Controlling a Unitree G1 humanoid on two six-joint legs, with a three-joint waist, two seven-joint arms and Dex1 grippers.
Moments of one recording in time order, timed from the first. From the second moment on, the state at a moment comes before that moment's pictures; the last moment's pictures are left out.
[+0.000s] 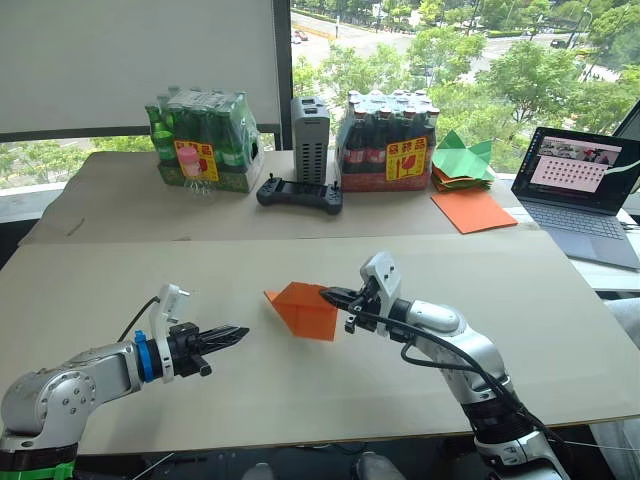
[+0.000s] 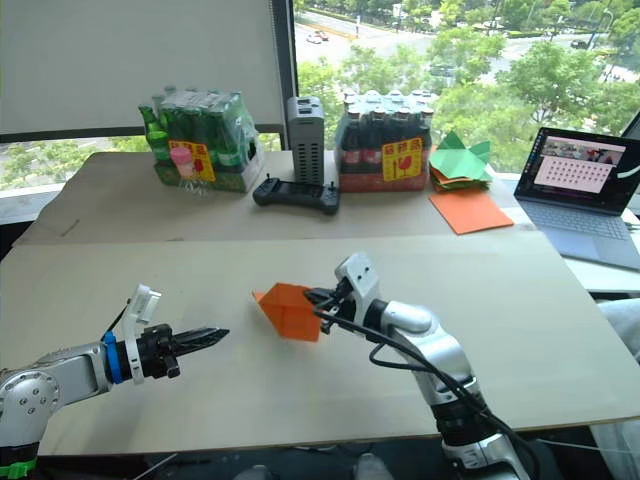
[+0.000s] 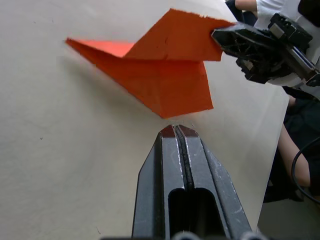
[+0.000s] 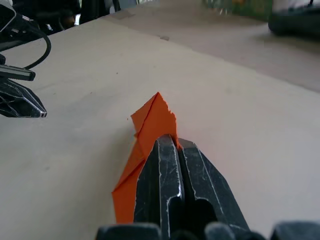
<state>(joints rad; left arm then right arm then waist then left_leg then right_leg) -0.10 0.70 0.33 -0.28 -0.94 1.09 -0.74 -0.46 -0.33 0.20 -0.15 0.27 0.40 0.68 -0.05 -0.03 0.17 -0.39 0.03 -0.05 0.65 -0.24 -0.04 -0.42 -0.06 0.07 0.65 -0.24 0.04</state>
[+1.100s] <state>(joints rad) -0.12 0.70 0.30 -0.26 -0.93 1.08 -0.74 -0.44 -0.37 0.25 -0.08 0.19 -0.08 0.72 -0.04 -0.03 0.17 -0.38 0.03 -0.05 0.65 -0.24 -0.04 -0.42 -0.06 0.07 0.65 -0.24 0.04</state>
